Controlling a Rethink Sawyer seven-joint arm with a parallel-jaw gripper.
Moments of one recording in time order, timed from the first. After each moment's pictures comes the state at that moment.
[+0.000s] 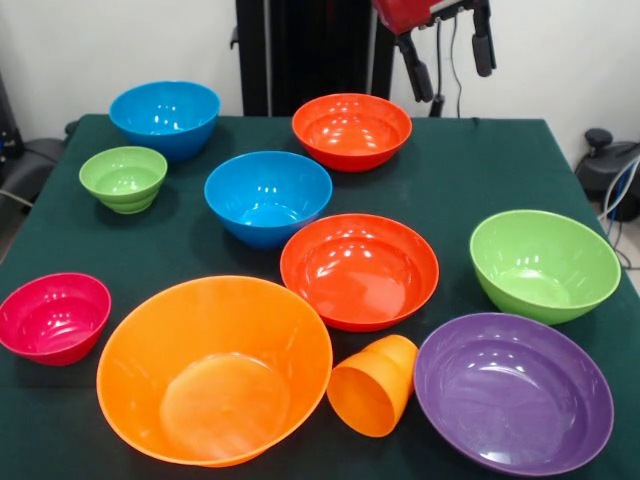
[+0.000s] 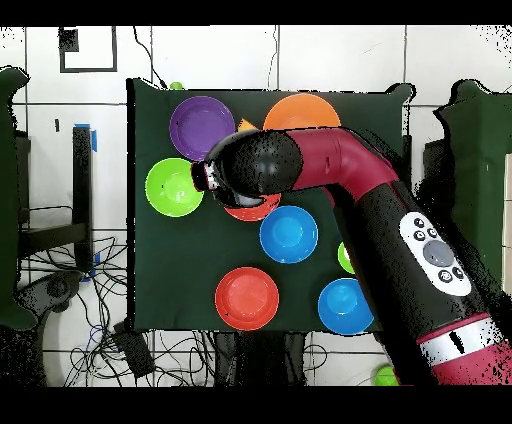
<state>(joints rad) -0.74 -0.79 0.86 1.69 -0.26 0.93 1.67</state>
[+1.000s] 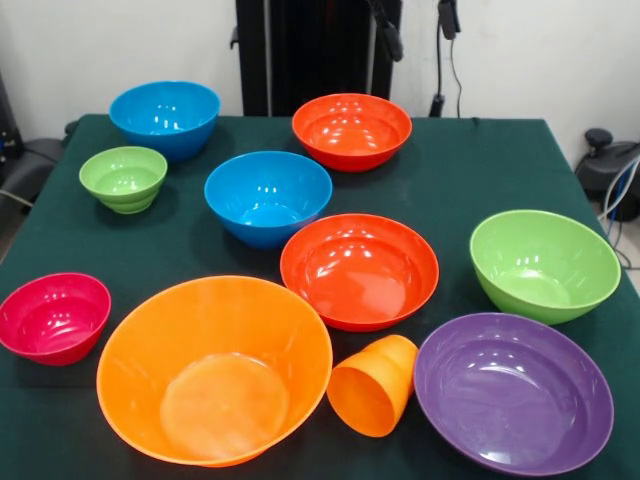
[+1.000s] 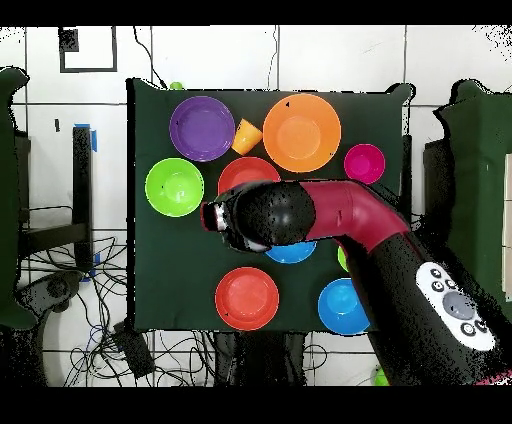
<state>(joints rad) -0.83 -0.92 0.86 1.96 -0.16 0.82 1.67</state>
